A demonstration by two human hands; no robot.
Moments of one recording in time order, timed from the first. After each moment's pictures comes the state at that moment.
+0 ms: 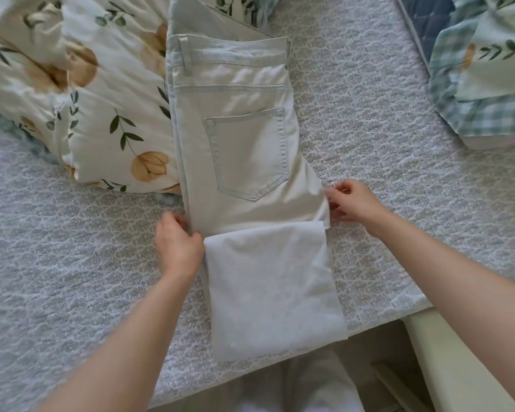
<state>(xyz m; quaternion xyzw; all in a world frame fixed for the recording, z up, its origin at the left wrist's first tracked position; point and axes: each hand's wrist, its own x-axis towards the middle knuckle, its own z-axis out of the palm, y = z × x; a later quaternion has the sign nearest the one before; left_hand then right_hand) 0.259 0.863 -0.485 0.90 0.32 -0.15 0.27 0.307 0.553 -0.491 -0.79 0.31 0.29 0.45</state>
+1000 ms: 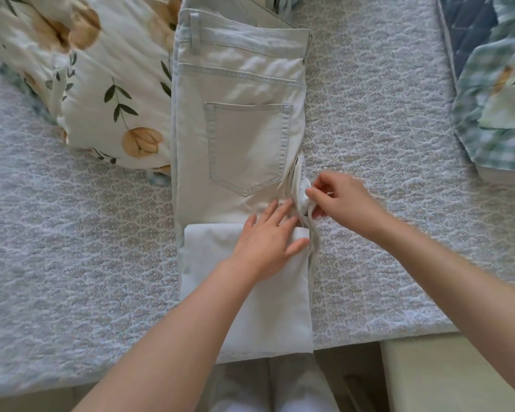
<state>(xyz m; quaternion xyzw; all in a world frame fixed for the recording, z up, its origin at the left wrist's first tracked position) 0.260 0.722 -0.482 0.90 -0.12 -0.36 0.21 0.332 0.557 -0.456 -0.87 0.02 0.31 0.39</state>
